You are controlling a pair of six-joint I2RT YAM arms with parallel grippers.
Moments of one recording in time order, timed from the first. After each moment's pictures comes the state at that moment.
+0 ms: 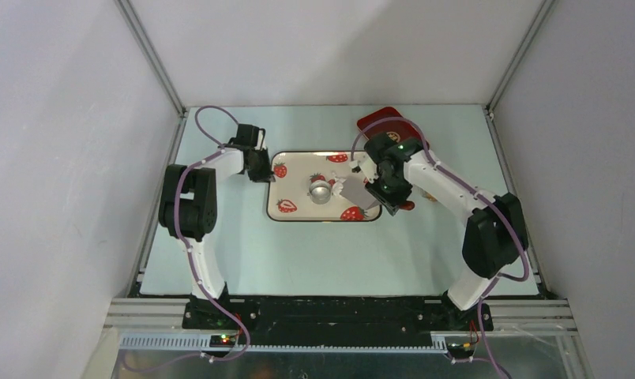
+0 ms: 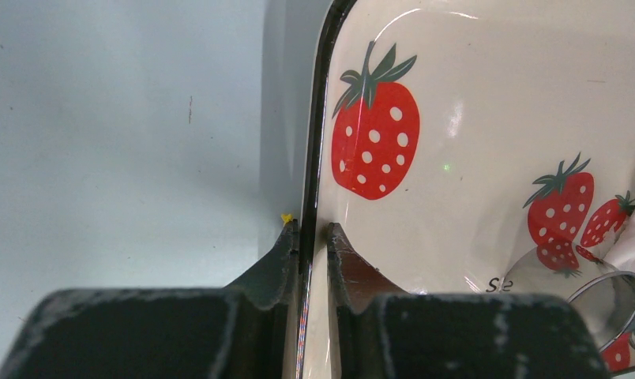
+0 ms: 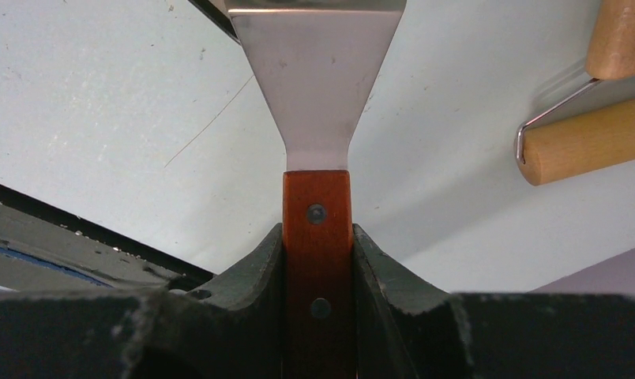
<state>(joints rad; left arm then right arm) -0.16 1.97 1.30 -0.38 0.14 -0.35 0.56 1.68 1.42 -1.13 0.05 -0.28</state>
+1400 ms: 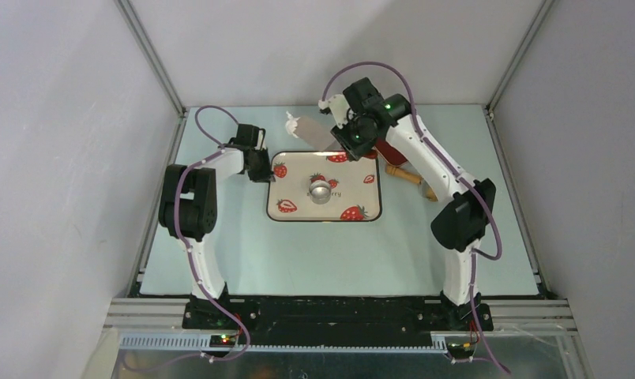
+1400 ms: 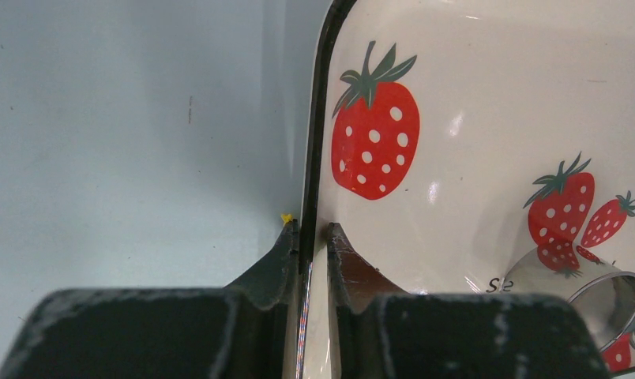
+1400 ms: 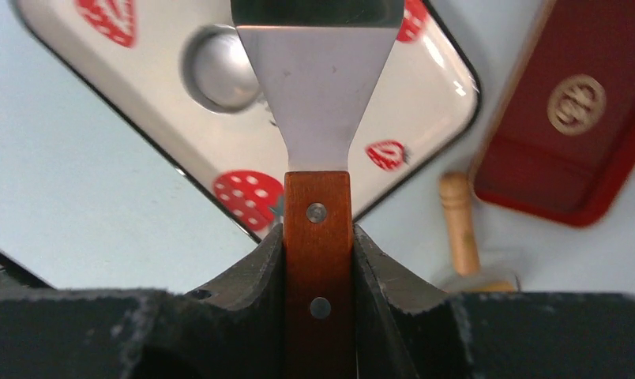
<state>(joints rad) -0.16 1.97 1.30 -0.38 0.14 -0.35 0.59 1.95 2.09 -1.13 -0.03 -0.28</state>
